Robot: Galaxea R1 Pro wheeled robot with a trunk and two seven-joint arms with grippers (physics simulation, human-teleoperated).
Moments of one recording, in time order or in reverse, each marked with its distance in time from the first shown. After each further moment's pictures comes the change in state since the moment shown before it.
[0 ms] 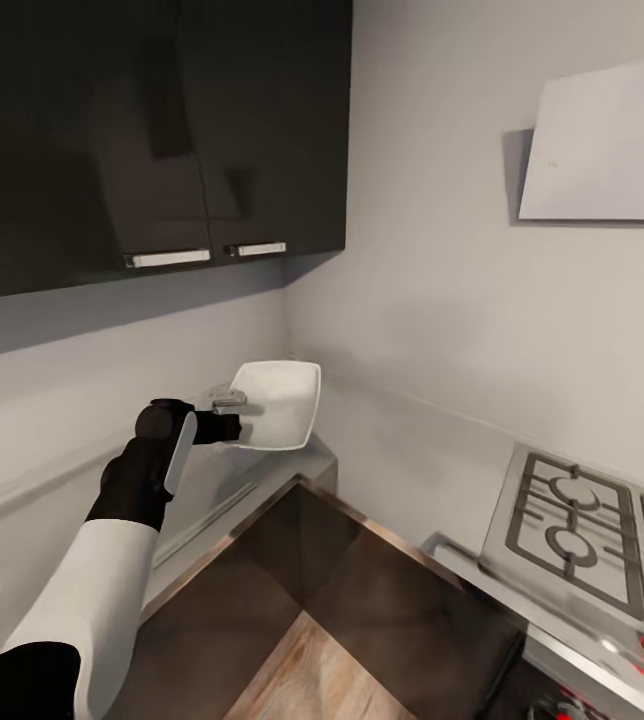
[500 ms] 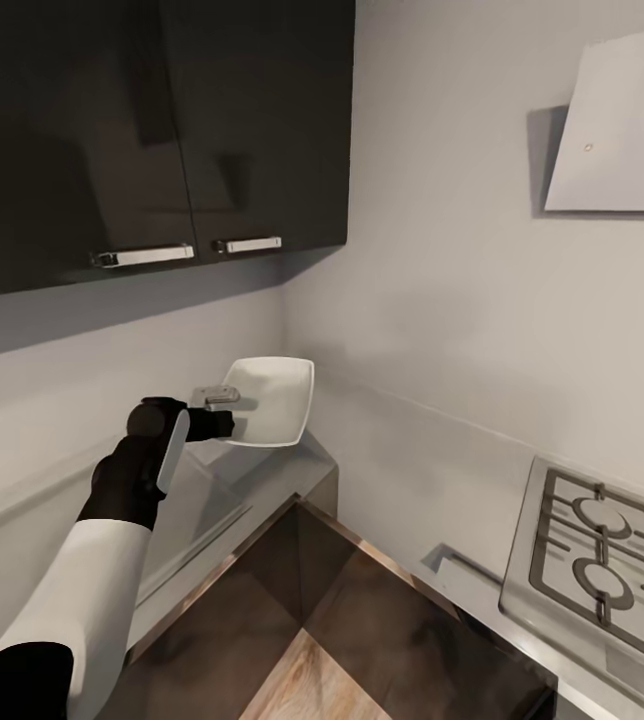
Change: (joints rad) left arm 0.000 0.022 0.001 -0.023 0.000 0.000 0.000; right arm 0.000 0.000 0.000 0.000 0.000 0.000 0.000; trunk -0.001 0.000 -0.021
